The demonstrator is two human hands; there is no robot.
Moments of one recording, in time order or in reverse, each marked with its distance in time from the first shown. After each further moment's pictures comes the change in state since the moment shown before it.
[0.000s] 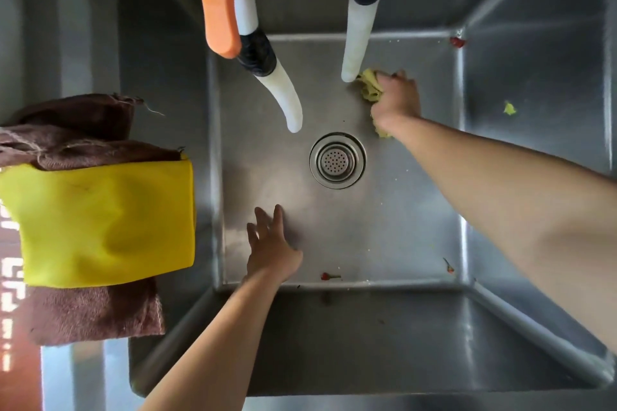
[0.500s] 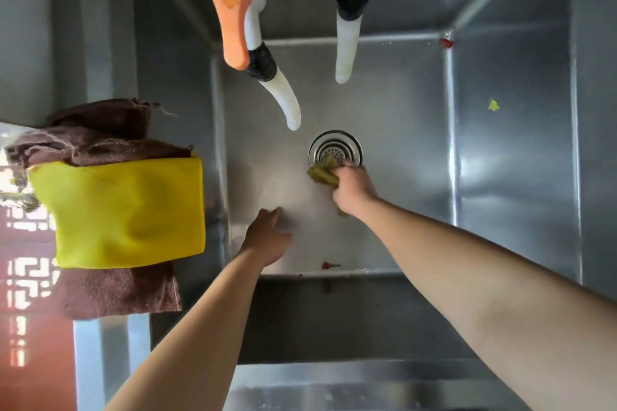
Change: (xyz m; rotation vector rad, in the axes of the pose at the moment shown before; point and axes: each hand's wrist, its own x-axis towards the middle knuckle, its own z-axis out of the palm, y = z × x) left_hand -0.007 -0.010 -0.034 -0.111 -0.061 0.075; right_hand -0.130 -0.004 0.076 0.133 -0.387 -0.052
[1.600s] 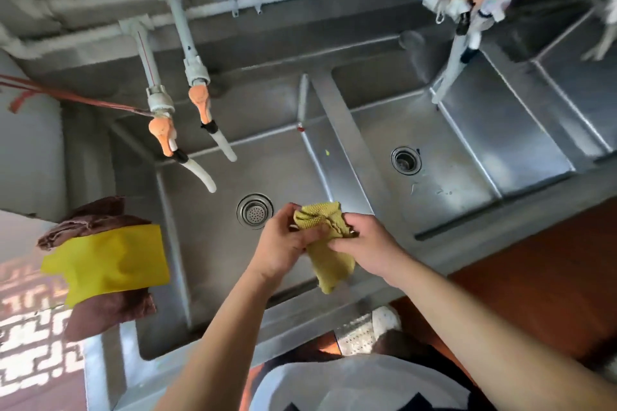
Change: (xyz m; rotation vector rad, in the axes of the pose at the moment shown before) left_hand -0.286 0.175 0.016 -0.683 -0.165 0.681; right_hand -0.362 0.018 -0.166 0.752 0.256 0.023
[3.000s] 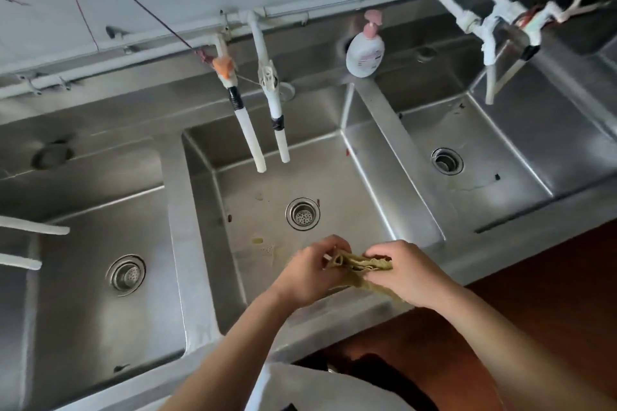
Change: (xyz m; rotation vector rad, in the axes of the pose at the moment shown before) left_hand 0.176 0.014 0.425 0.696 -0.205 0.194; right_hand 0.036 0.150 -0.468 -0.433 -0.054 -0.107
